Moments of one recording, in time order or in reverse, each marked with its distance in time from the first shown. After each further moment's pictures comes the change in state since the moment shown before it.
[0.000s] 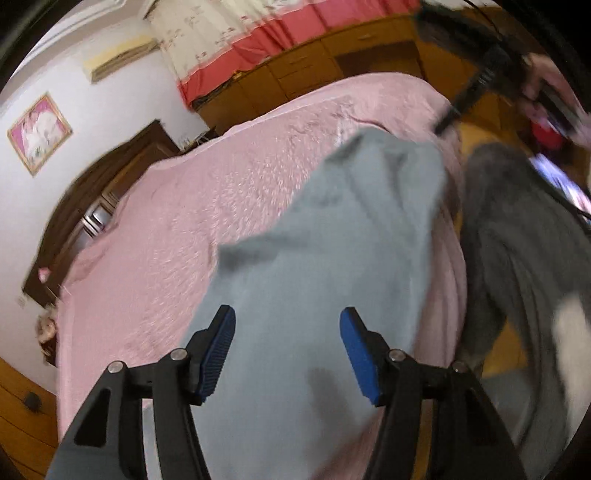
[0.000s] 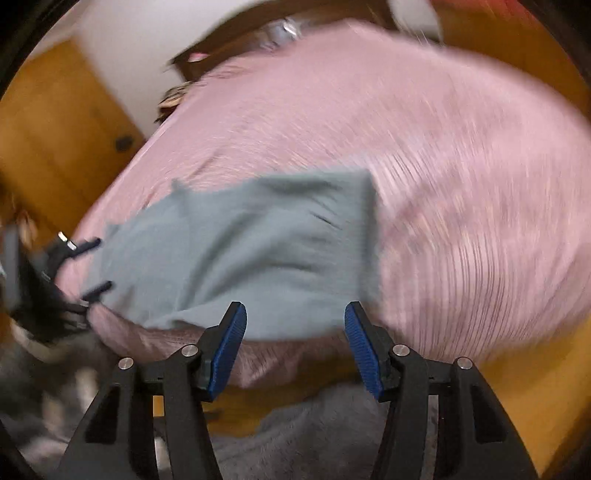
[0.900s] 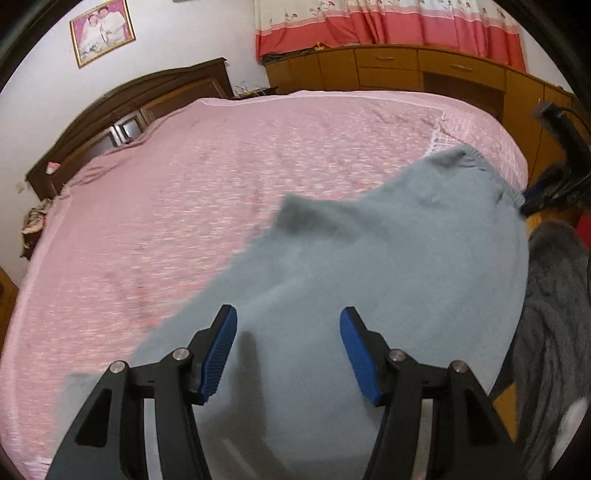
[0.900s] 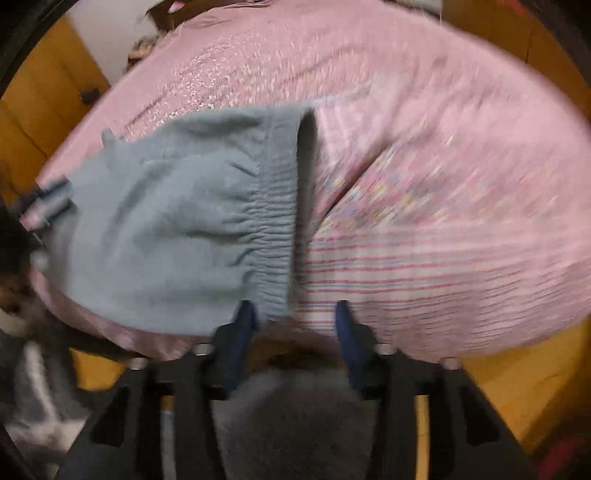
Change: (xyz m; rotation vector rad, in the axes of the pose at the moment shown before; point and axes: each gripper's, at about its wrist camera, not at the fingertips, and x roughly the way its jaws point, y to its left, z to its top) left arm 0.035 0.075 -0.038 -0.350 0.091 0.042; right arm 0.013 -0.004 0.005 -0.200 0.133 -0.288
